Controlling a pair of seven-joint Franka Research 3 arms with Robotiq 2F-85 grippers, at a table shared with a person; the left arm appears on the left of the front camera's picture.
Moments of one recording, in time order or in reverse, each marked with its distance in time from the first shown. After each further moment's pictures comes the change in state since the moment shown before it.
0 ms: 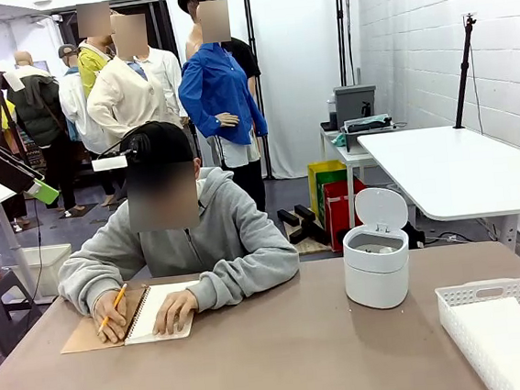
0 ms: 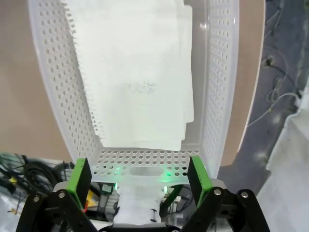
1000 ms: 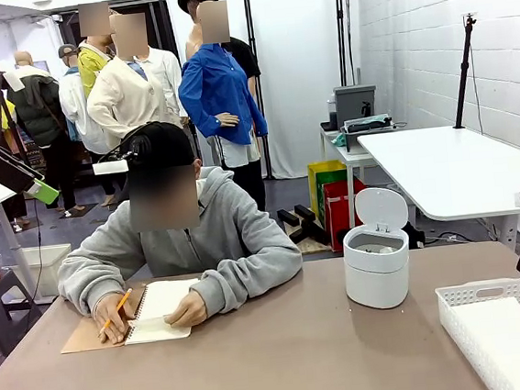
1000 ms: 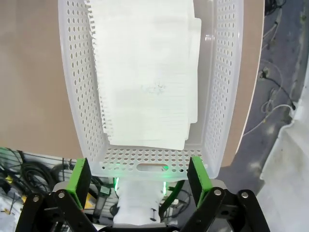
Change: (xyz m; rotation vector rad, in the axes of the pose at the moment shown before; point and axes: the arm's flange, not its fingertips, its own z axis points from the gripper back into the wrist) left arm 0.000 0.000 0.000 0.000 0.000 0.000; right arm -0.009 0.015 0.016 -0.010 -0.040 0.041
